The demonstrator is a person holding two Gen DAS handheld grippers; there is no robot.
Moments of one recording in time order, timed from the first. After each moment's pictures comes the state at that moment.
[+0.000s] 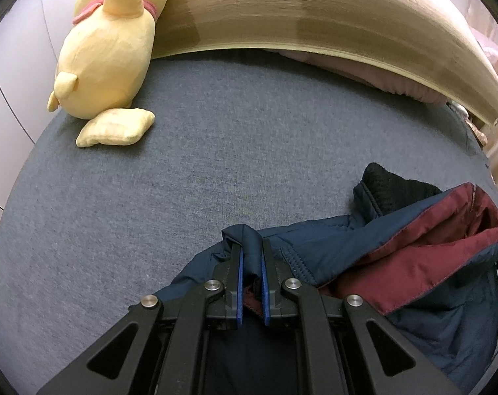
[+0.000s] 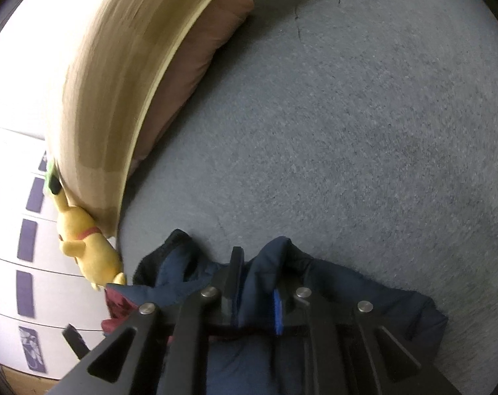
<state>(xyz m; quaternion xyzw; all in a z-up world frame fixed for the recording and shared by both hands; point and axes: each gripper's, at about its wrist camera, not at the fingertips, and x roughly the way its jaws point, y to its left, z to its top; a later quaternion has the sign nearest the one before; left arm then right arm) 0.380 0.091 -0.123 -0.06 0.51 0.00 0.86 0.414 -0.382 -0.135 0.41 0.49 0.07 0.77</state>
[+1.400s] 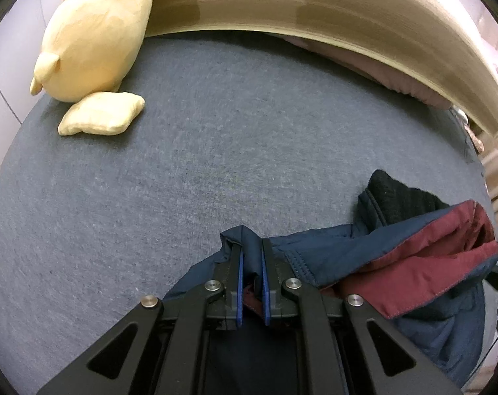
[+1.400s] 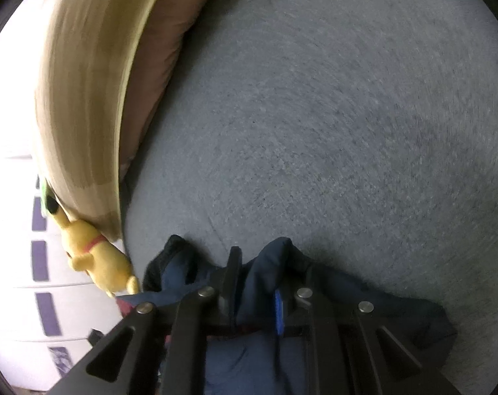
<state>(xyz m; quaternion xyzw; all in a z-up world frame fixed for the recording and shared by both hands) 0.405 0.106 -0.136 -0.10 0.54 -0.02 0.83 0.440 -0.400 -0.159 0.47 0.54 0.08 0.69</state>
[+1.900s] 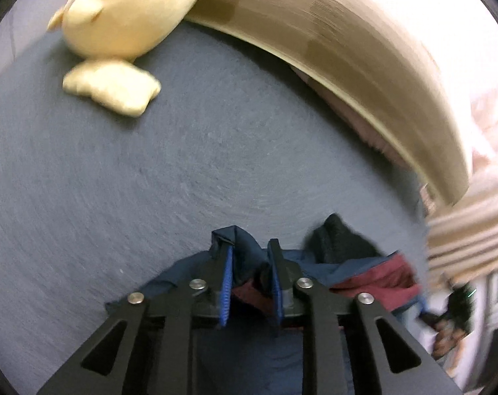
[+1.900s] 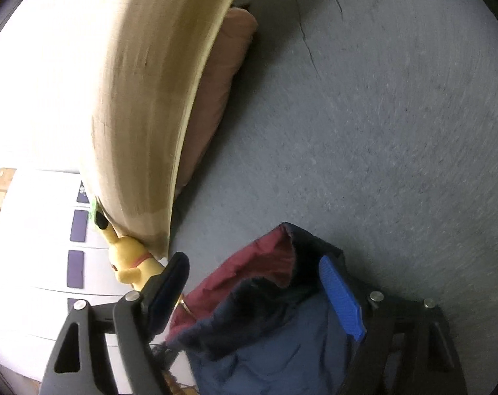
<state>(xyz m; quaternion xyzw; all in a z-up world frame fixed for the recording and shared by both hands) 0.395 0.173 -0.120 -0.32 0.52 -0.07 0.79 0.422 -0.438 -0.105 0.50 0.45 0.11 0.73</state>
